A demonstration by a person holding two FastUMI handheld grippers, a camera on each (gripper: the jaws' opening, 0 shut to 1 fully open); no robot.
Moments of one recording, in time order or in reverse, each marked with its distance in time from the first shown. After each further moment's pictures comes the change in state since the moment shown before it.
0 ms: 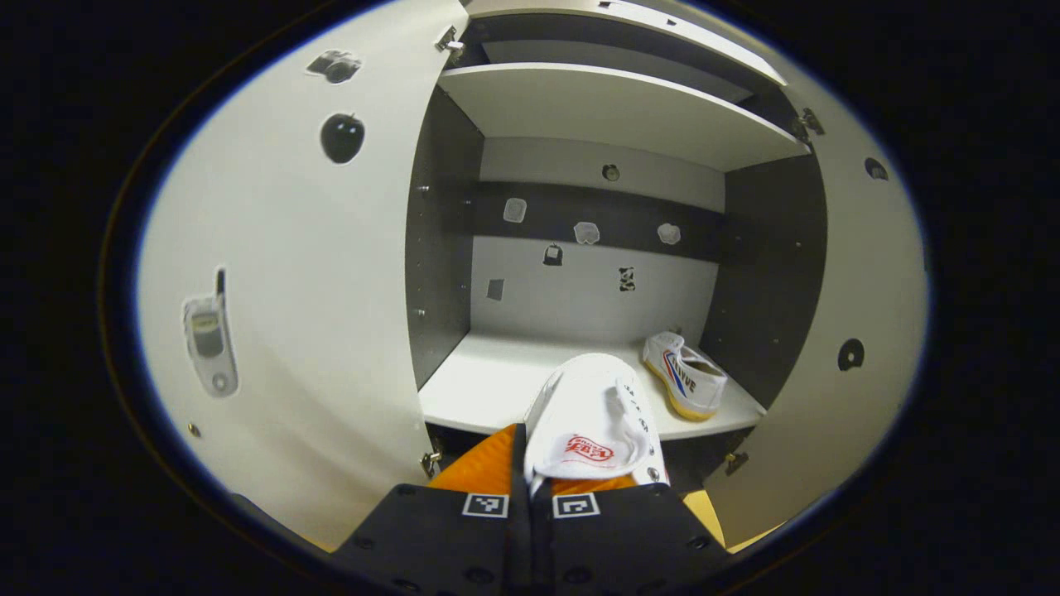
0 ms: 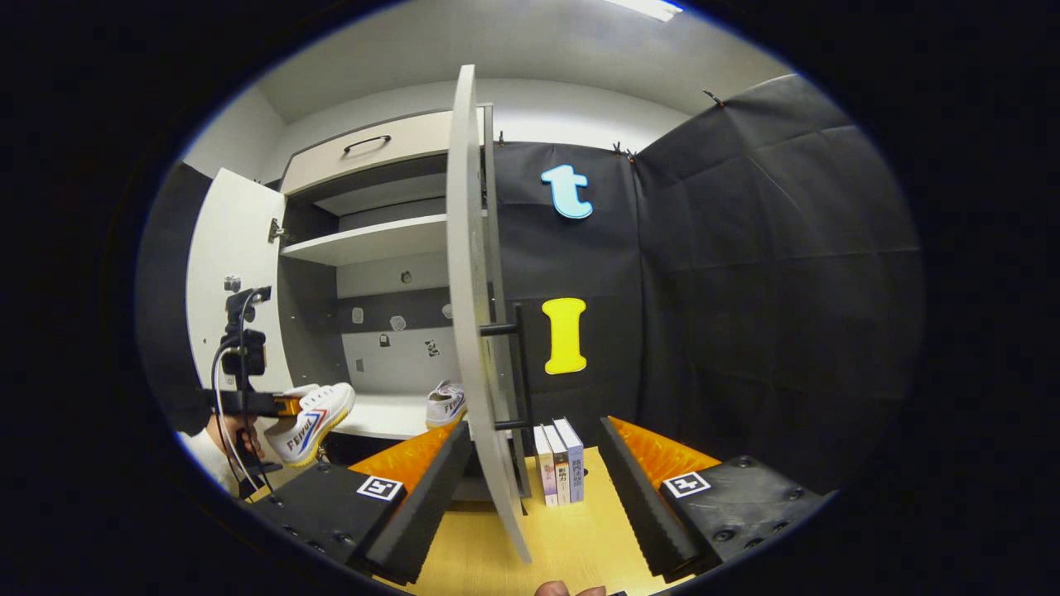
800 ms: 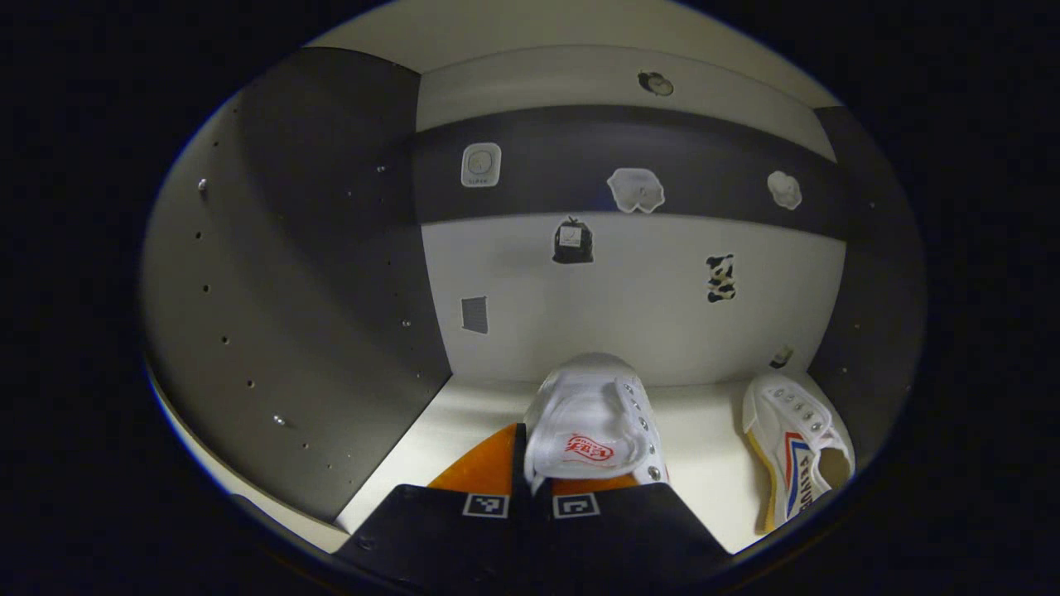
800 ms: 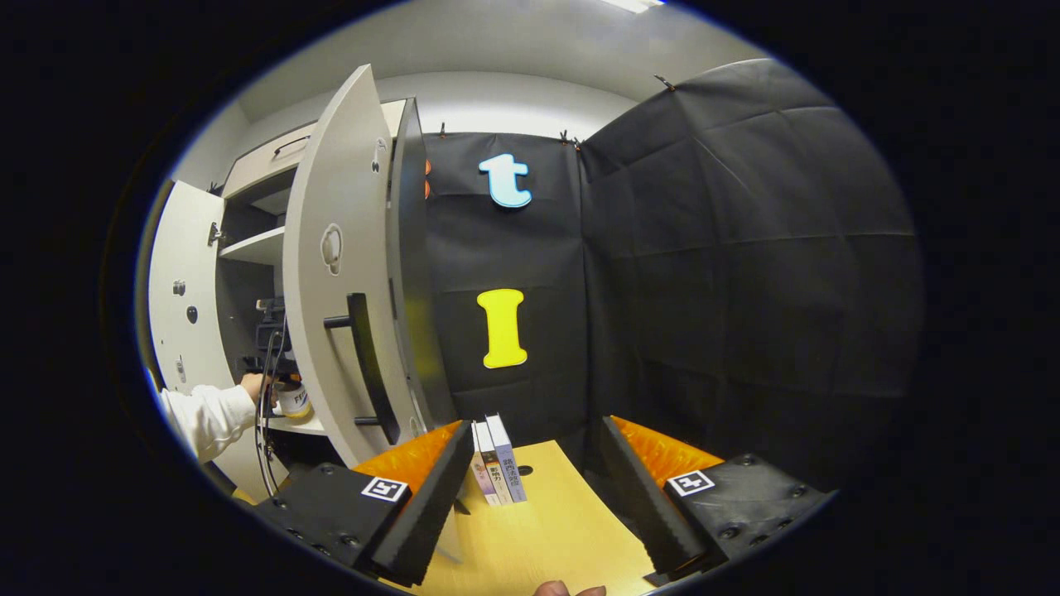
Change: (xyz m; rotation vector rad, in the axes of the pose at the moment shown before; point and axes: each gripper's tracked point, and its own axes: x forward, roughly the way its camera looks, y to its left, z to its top) left arm 0.233 0.001 0.015 0.091 0.146 0.170; right arm 0.022 -0.109 -0.001 0.006 0.016 -0.147
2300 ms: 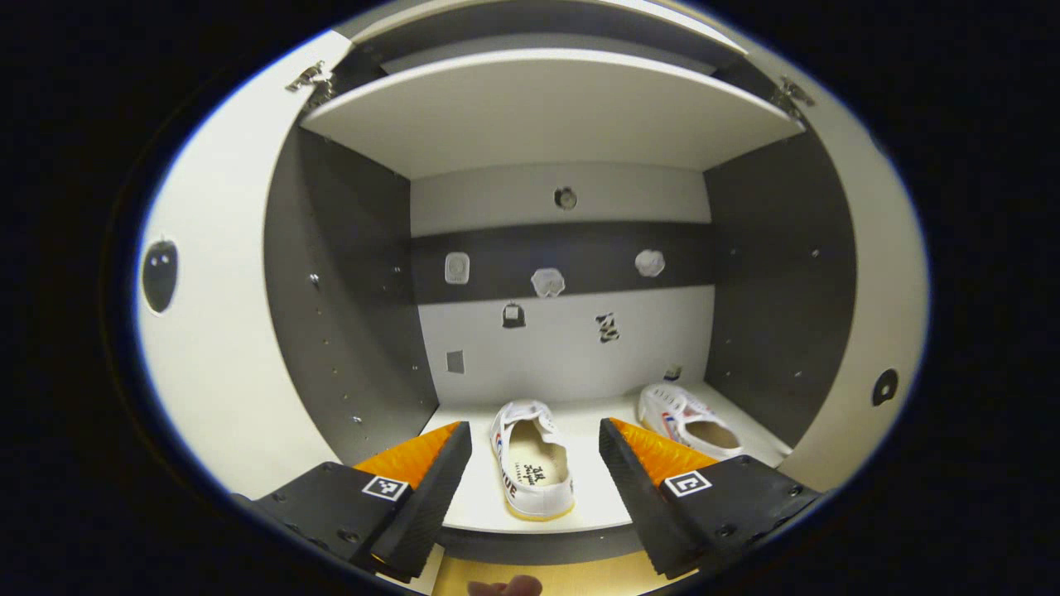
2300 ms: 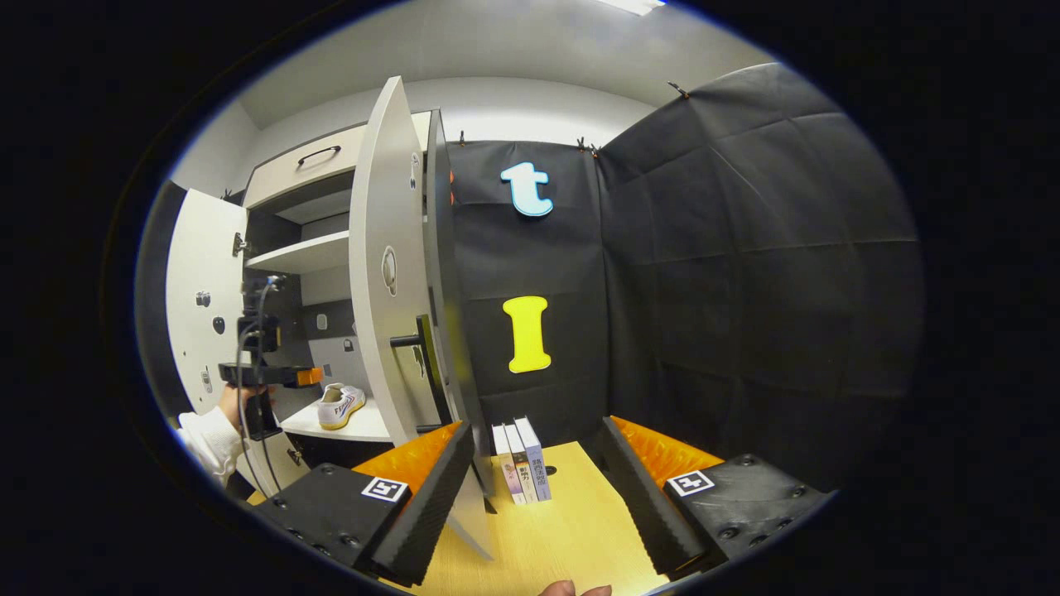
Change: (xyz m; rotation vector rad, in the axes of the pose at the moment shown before) left arm -0.206 -0.021 0.029 0.057 -0.301 -0.227; right arm -0.030 0.046 0.022 0.013 -0.016 0.069
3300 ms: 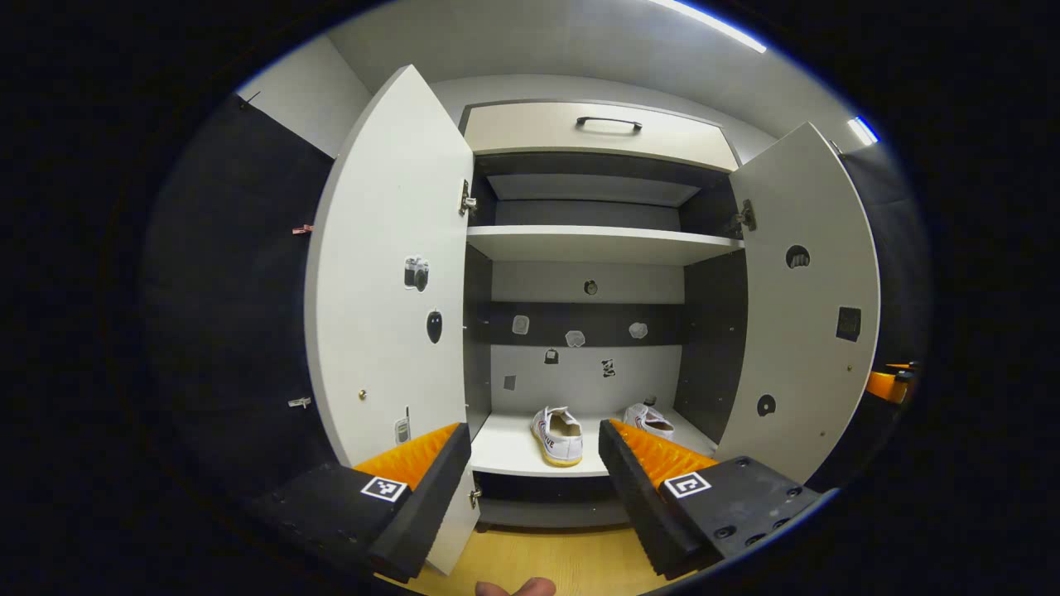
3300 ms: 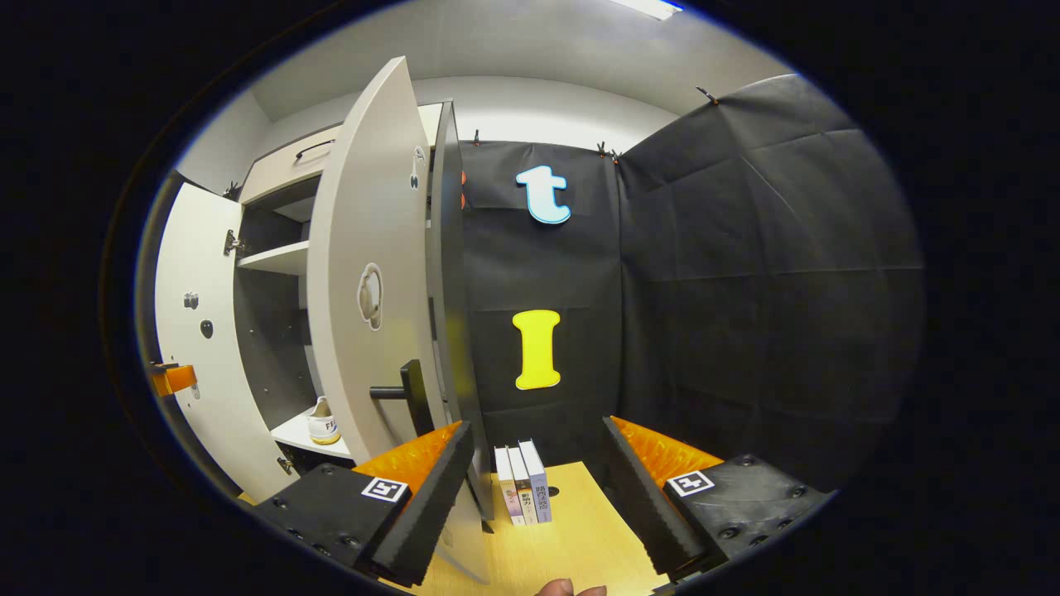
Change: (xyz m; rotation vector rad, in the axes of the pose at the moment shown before) left arm -0.238 0.059 0.016 -0.072 -0.126 0.101; right arm 0.070 0.016 0.024 -0.039 -0.010 0.036
